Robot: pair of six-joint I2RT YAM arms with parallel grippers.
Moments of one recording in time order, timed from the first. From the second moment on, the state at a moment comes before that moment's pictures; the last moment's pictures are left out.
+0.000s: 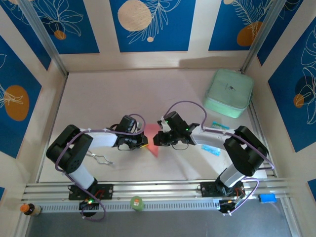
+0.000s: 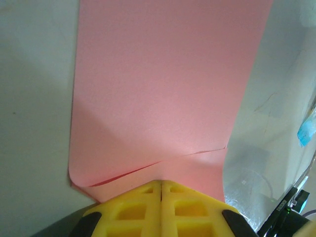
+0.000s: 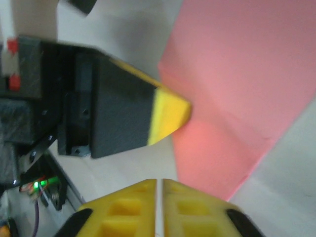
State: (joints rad) left arm -0.59 1.64 0.65 0.01 0.50 -0.88; right arm 0.77 1.58 0.79 -0.14 -0.49 0.66
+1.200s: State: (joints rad) left arm -0.59 1.64 0.65 0.01 0.50 -0.88; right arm 0.84 1.74 0.80 -0.12 -0.50 0.65
